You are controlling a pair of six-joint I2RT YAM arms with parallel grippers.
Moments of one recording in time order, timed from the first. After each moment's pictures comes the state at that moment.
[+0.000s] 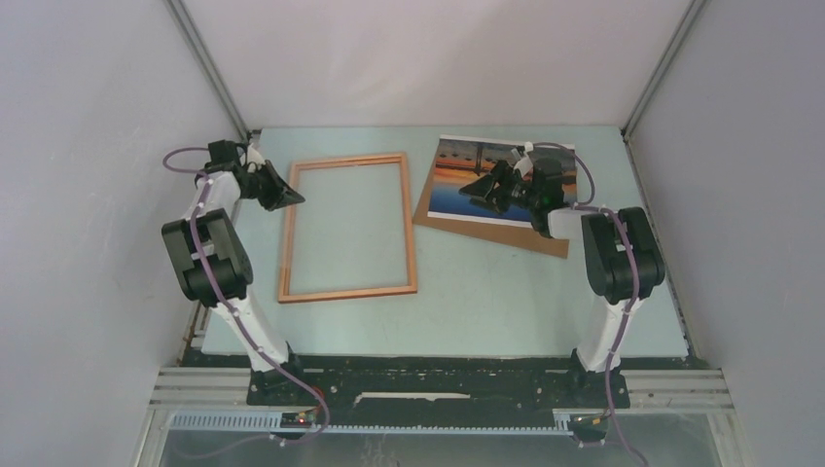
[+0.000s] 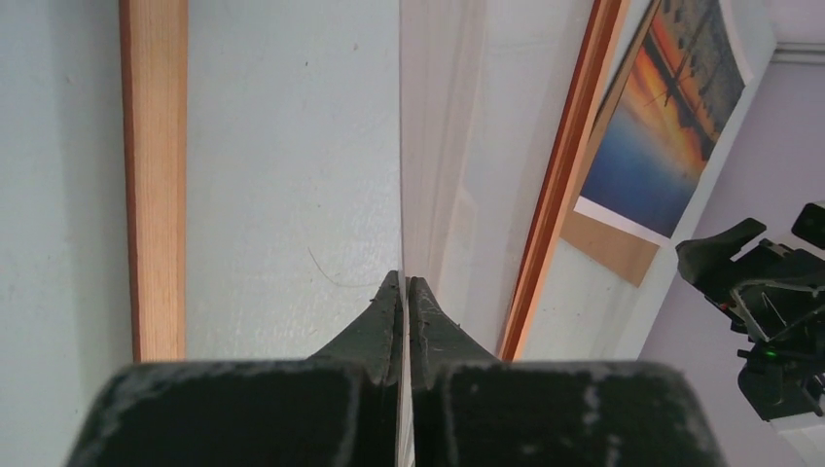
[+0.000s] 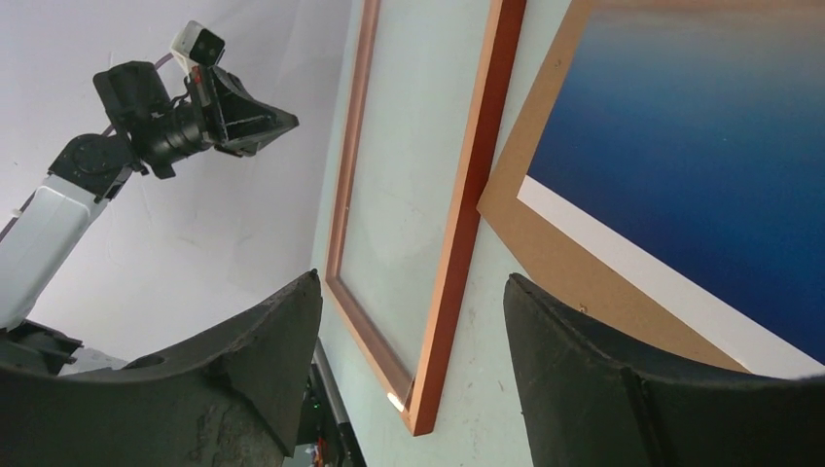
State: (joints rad) left arm 0.32 1.91 1.47 -0.63 0.63 -0.32; right arm 0.16 1.91 1.01 0.58 -0.79 0.91
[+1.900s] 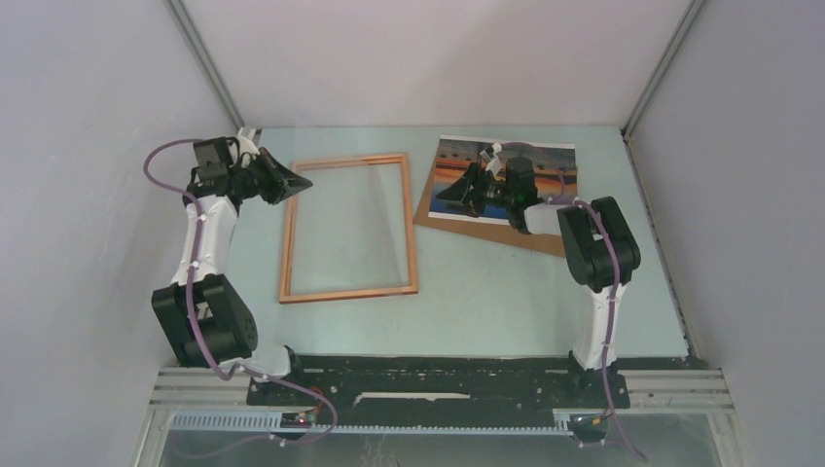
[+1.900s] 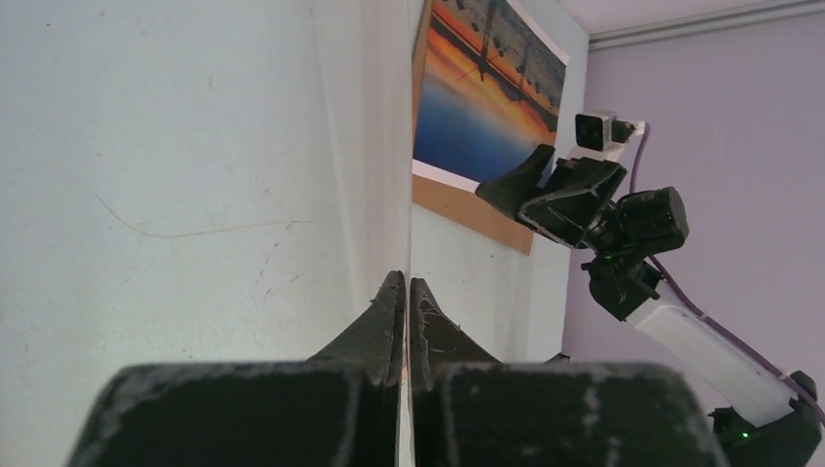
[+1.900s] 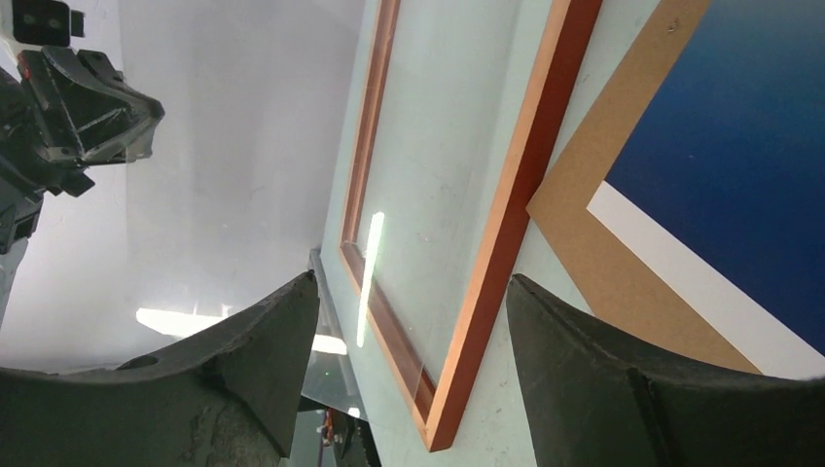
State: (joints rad) left arm 0.27 1.48 1.28 -0.53 0.77 -0.50; right arm 0.28 2.05 1.14 0.60 -0.84 0.93
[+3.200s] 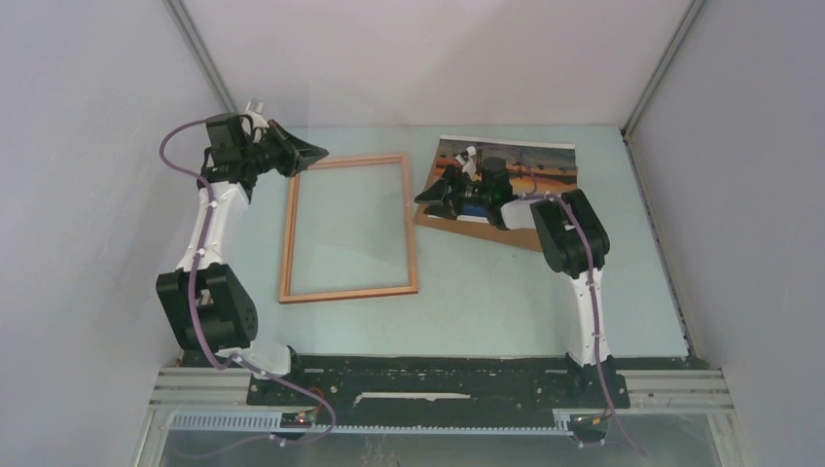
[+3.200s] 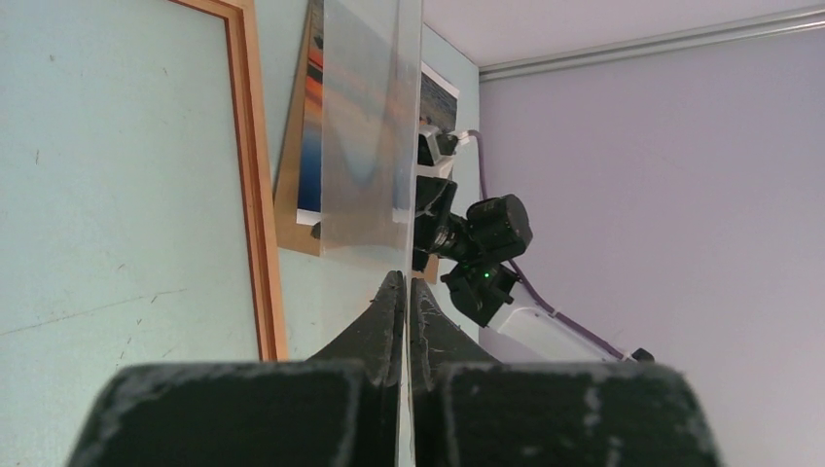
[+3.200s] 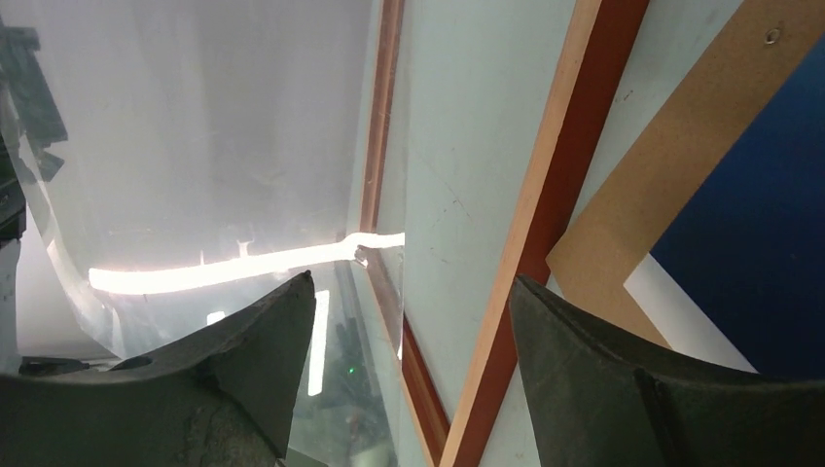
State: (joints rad) left arm 0.16 1.54 1.38 -0.33 0.80 -0.80; right arm 0.35 2.24 1.32 0.61 -0.88 1.03
